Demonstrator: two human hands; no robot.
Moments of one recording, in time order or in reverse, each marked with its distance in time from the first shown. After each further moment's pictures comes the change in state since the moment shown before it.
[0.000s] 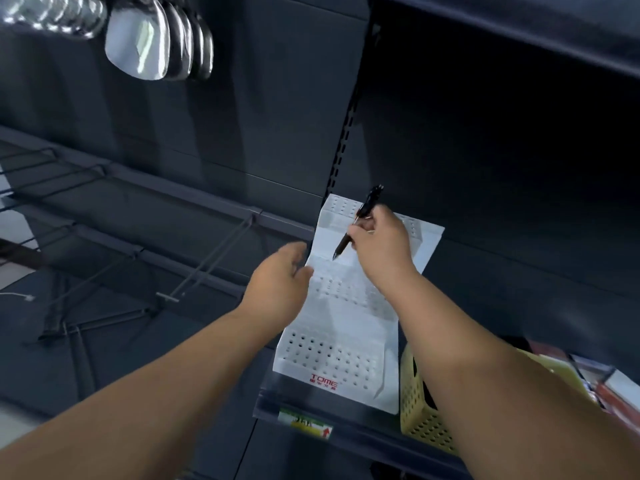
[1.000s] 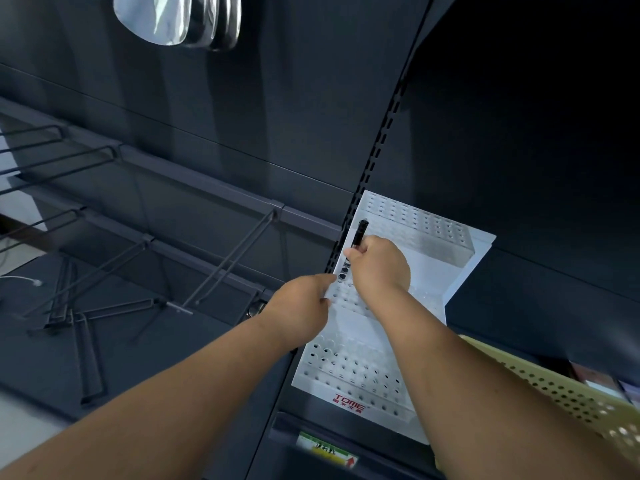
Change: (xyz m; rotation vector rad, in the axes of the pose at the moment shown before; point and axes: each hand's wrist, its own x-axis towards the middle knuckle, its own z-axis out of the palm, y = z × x) left_hand 0.046 -0.063 0.012 0.295 -0.314 0.005; right_hand 0.027 0.037 0.077 -0.585 -0.051 0.146
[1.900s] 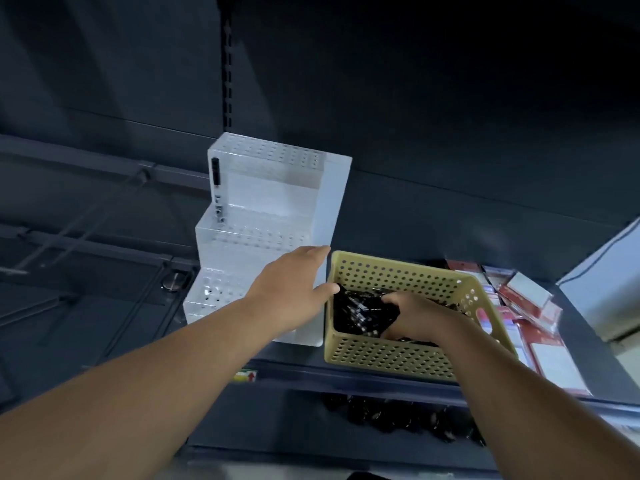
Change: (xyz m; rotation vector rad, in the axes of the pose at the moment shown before) left_hand -0.051 0.126 0.107 0.276 -0.077 0.322; right_hand -0.104 0.271 -0.107 -0.130 -0.668 0.273
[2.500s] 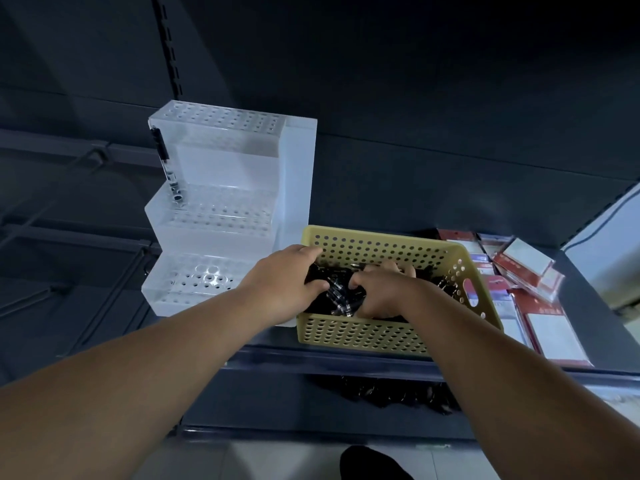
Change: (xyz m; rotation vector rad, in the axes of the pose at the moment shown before) left_hand 0.024 0.024 0.052 0.083 -0.101 -0.037; right_hand 0.032 0.011 0.005 -0.432 0.018 -0.185
